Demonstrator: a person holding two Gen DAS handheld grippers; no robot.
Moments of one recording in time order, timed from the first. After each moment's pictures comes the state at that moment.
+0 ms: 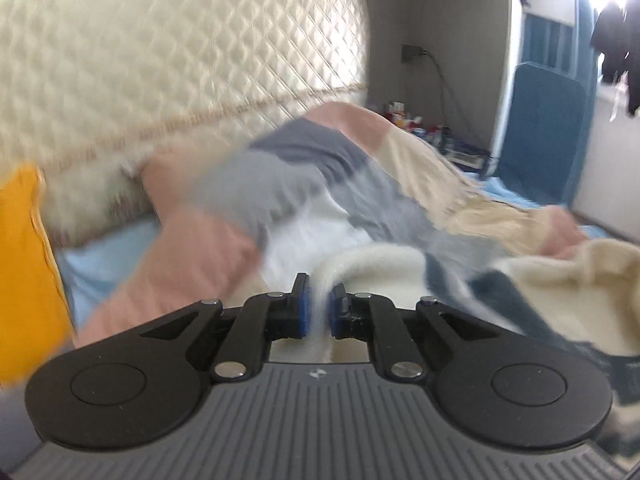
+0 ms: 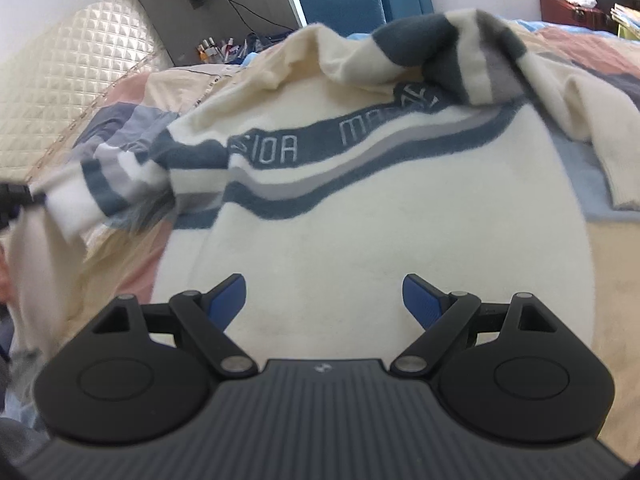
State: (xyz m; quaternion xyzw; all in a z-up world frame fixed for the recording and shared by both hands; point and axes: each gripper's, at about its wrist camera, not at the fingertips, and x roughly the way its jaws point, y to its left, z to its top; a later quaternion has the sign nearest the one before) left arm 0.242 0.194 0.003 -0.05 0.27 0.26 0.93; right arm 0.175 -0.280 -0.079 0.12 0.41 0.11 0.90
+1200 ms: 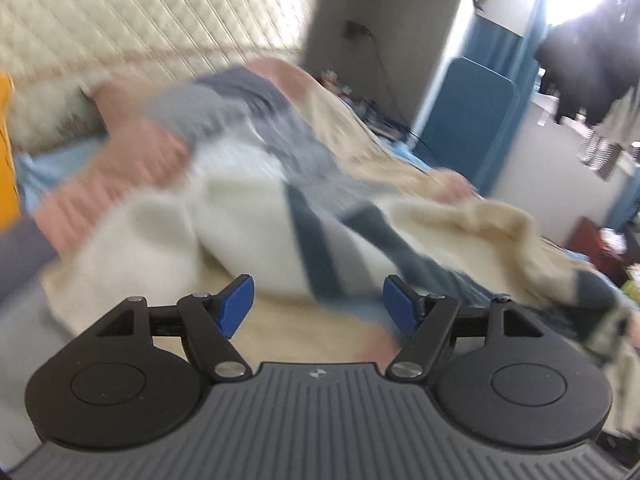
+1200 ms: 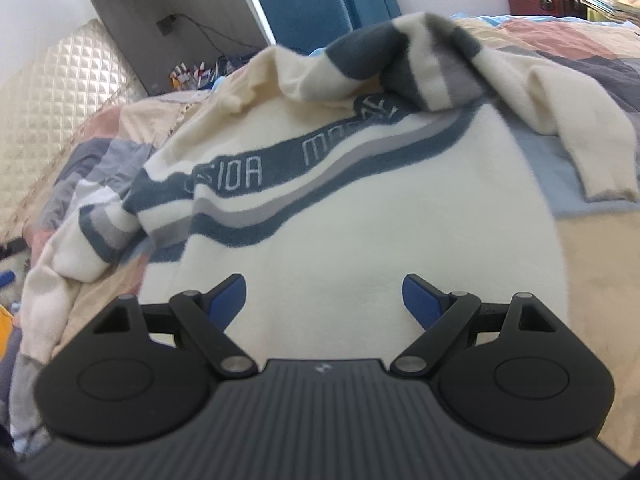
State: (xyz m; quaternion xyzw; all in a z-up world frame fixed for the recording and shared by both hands) left arm 0.131 0.109 -0.011 -0.18 0.30 0.12 0.93; right arm 0.173 -0.313 -0.075 0.18 0.39 0.07 0.90
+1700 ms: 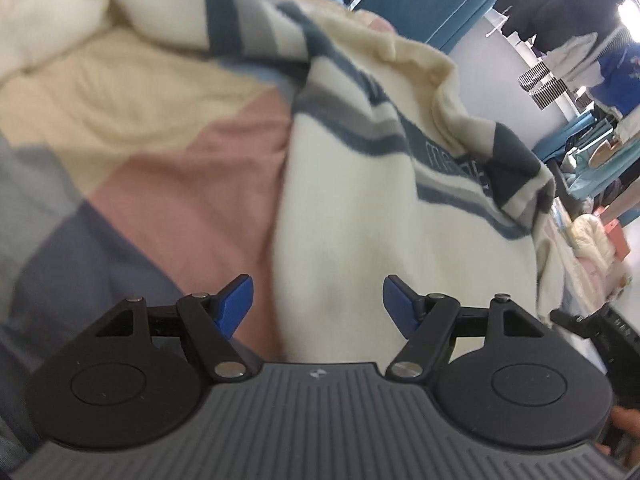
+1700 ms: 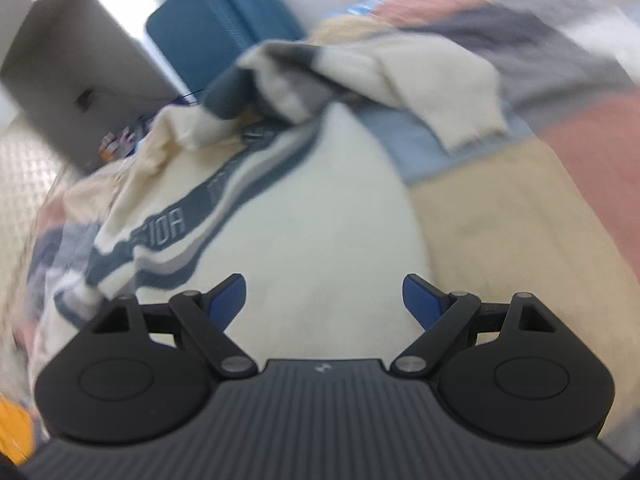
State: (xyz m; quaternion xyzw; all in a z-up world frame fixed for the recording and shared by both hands) left arm 0.084 0.035 -0.107 -0.30 0.43 -0.02 0.85; right arm 0.133 -0.391 -0.084 0.31 0.39 -0.07 0.86
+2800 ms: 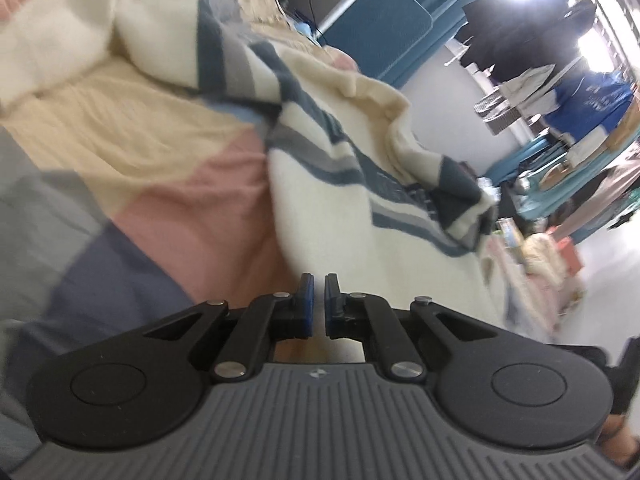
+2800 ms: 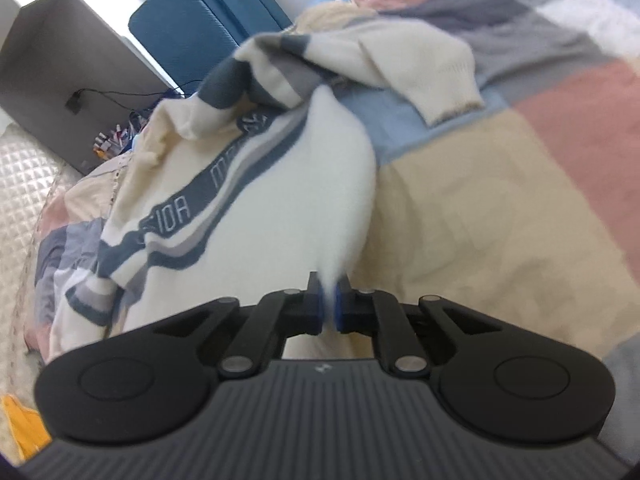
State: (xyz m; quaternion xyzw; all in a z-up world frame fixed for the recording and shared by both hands) left arm 0.044 0.065 -0.063 -0.32 0.37 -0.06 0.87; right arm 0.103 -0.375 -0.052 0.29 0.41 -0.07 0.86
